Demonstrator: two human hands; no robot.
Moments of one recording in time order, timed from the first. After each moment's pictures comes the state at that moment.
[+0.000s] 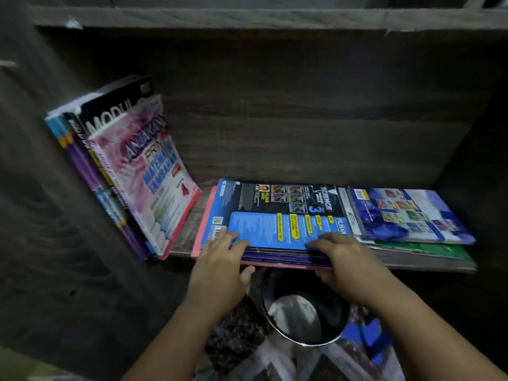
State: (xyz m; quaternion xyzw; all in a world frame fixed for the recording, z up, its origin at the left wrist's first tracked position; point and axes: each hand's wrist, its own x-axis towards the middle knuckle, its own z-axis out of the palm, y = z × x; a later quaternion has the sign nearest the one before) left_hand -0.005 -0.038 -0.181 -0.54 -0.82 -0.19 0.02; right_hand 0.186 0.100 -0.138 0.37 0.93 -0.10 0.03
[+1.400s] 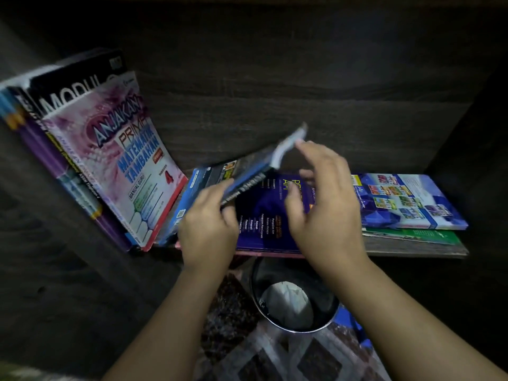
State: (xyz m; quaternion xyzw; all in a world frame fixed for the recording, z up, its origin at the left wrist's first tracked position) left_hand 0.002 -0.004 -0.138 -0.41 -0.79 -0.44 0.13; right_hand 0.142 0.074 -0.094 0.24 0.81 -0.16 -0.51
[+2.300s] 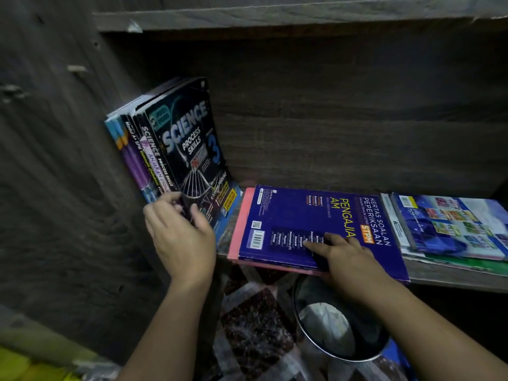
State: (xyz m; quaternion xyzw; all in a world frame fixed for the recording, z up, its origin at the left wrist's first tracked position) left_hand -0.074 -0.058 -0.133 -0.22 -0.80 -0.48 0.30; right_hand 0.119 0.089 -0.151 0.35 0.93 -0.08 0.09
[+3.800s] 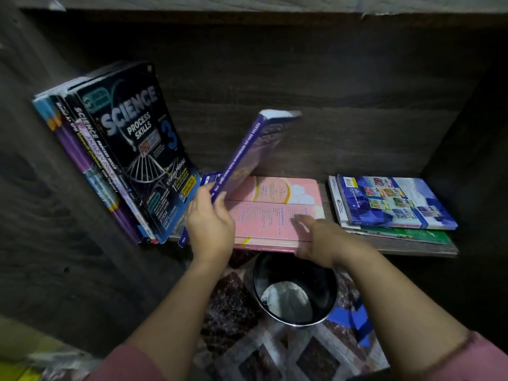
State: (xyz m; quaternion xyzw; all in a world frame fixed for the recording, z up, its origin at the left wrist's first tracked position) left_hand -0.001 0.006 -0.163 -0.33 -0.75 -0.55 0.17; right_hand 0.171 0.117 -0.136 0.43 0.87 -0.23 0.11
